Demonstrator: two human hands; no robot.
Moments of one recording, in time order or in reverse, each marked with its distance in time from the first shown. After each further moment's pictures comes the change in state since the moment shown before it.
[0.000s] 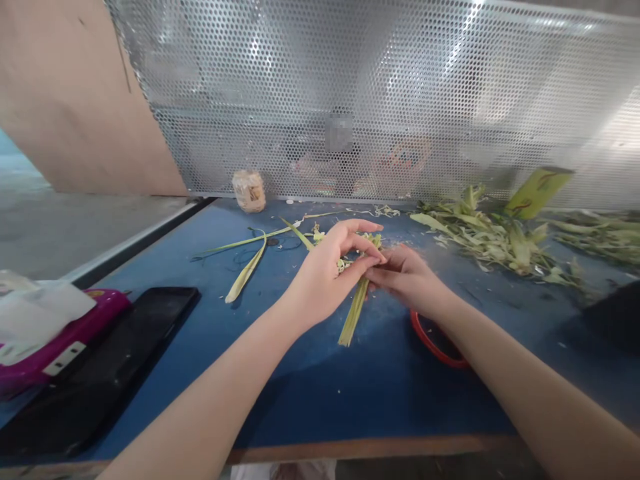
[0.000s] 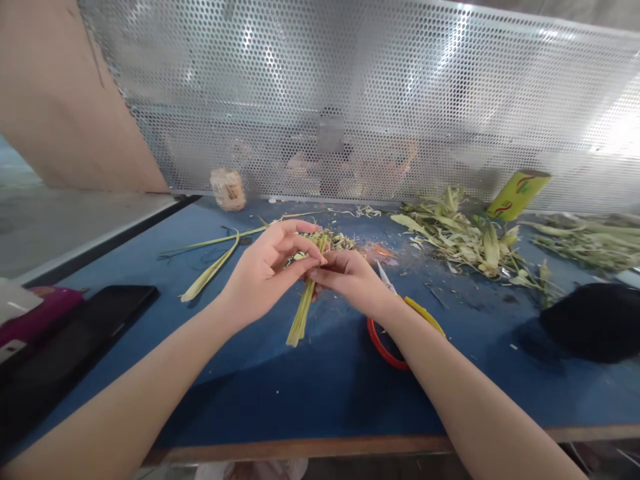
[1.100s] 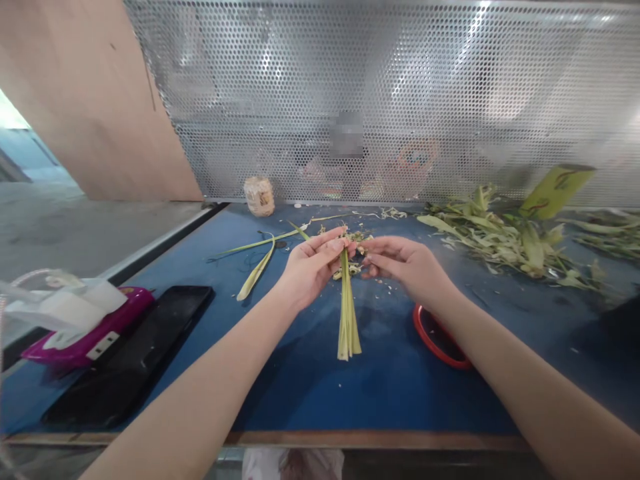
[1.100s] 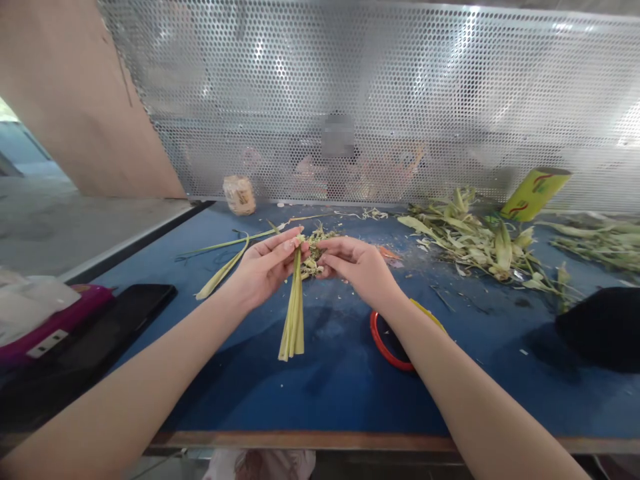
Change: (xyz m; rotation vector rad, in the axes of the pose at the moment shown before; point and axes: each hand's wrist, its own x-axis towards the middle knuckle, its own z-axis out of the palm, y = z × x) left_hand 0.005 -0.029 -0.009 -0.809 0.259 -0.438; right_hand 0.005 -0.001 -0.009 -0.138 0.180 -0.065
